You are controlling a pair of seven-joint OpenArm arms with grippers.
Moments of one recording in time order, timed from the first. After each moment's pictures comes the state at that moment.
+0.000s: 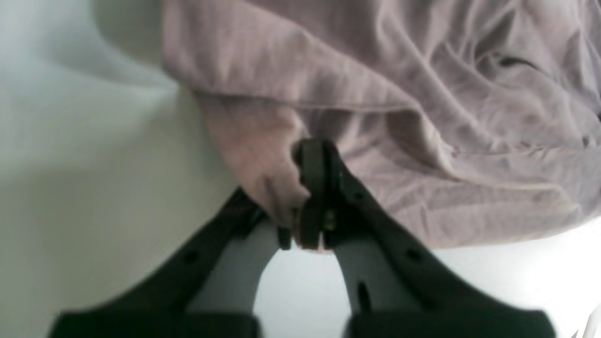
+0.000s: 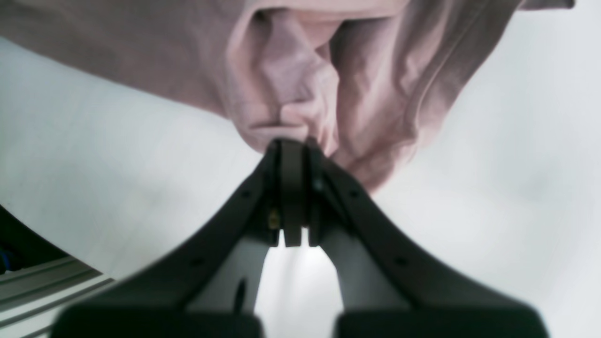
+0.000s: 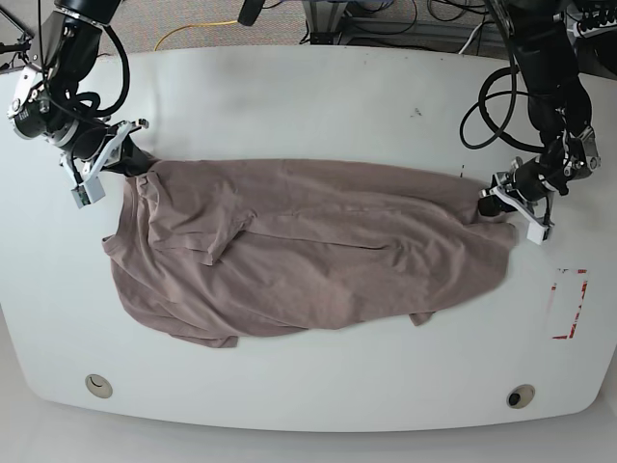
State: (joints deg) left arm -6.5 -17.9 -22.6 67.6 -38.1 -30.1 54.1; right arm -10.3 19.1 32.9 100.6 49.8 40.9 -73.8
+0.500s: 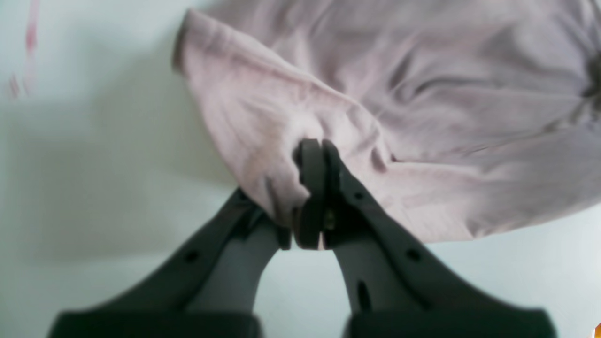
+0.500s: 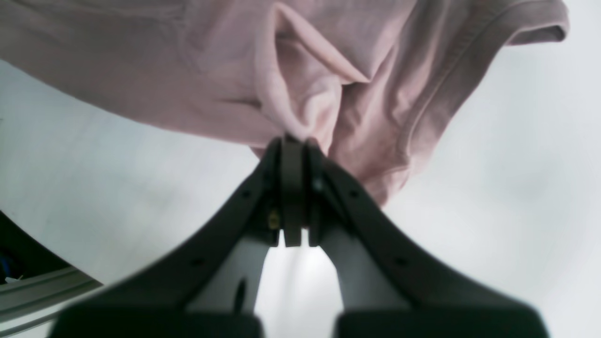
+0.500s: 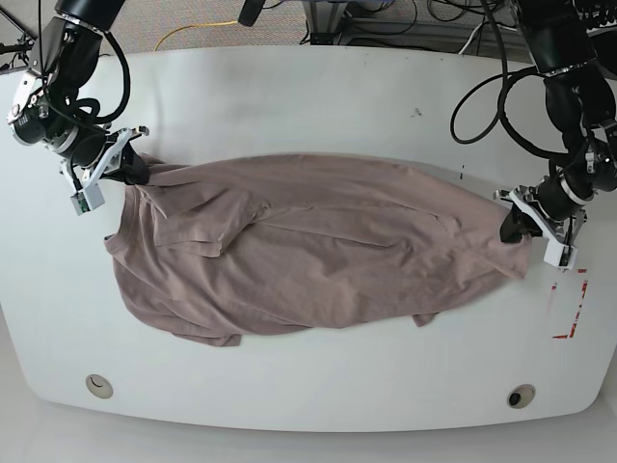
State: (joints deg) left arm -1.3 -20.7 -24.7 95.6 -38.8 -31.0 60.8; right arm -9.1 19.1 32.9 100.6 50.0 40.9 -73.8
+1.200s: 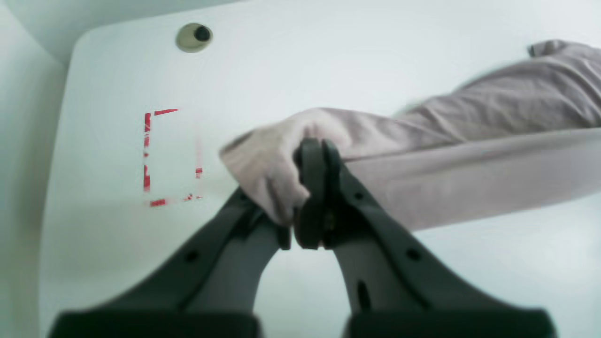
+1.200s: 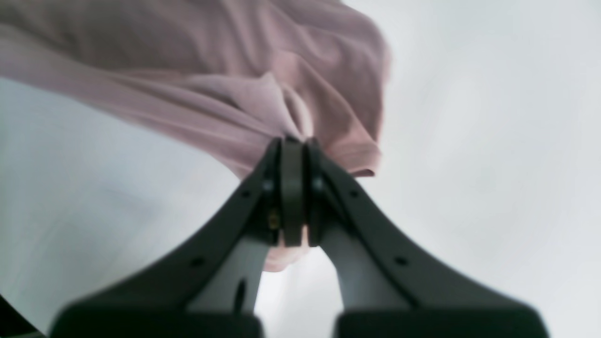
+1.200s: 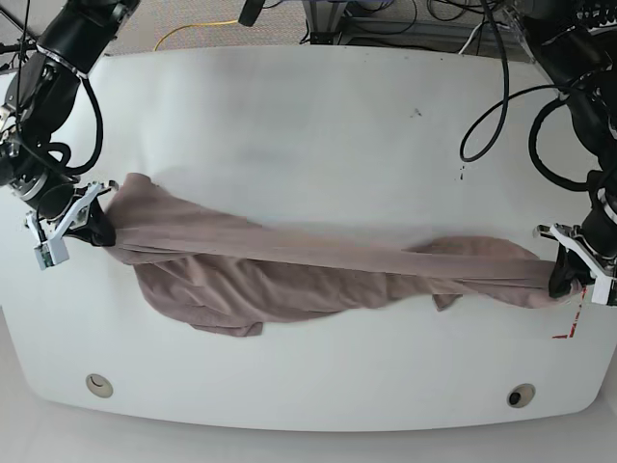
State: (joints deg) left arm -11.6 -21.5 -31.8 107.4 -37.0 -34.3 66.5; right arm 4.7 22.4 34.4 100.3 49.1 41.0 -75.2
